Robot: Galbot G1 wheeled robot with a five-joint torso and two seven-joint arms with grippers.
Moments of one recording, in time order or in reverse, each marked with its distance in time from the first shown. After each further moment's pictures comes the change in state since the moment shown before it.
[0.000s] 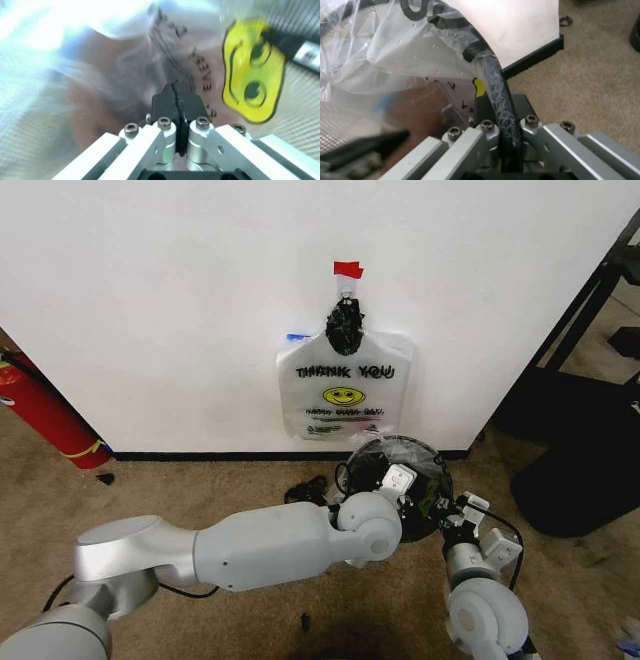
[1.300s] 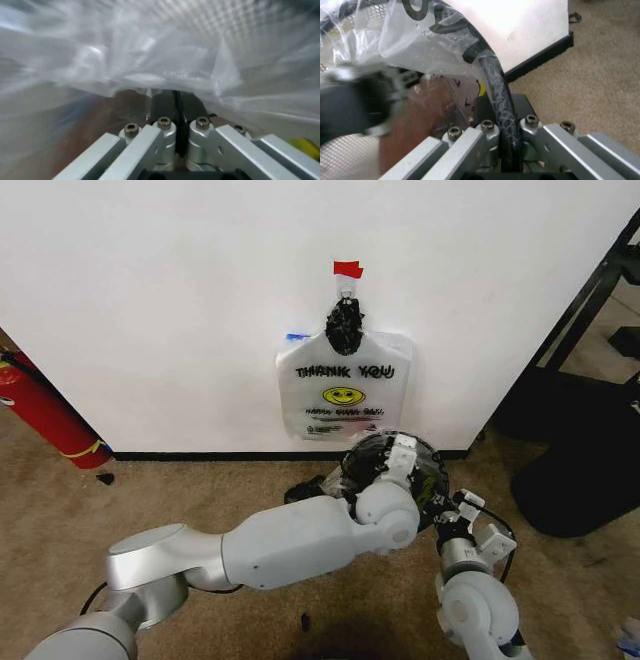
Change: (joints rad) left arm 0.057 -0.169 -0.053 0.234 0.199 -0.174 -0.069; right arm 0.016 0.035 -0.016 0.005 -0.003 -0.001 -0.002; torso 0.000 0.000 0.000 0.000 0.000
